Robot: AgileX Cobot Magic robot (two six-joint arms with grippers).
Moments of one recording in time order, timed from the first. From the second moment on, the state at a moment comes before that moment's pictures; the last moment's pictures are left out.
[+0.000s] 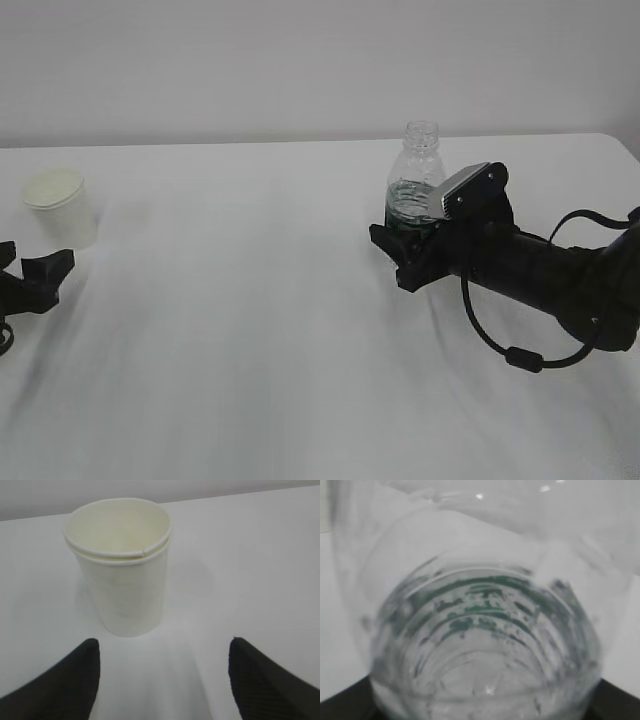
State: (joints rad) left arm 0.13 2.02 -0.48 0.30 -1.15 -0.05; right arm 0.20 2.15 -0.86 -0.53 -1.02 0.07
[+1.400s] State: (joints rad) left arm 0.13 2.16 -0.71 0.28 -1.15 -0.05; right arm 0.20 2.15 -0.86 -0.54 -1.02 0.07
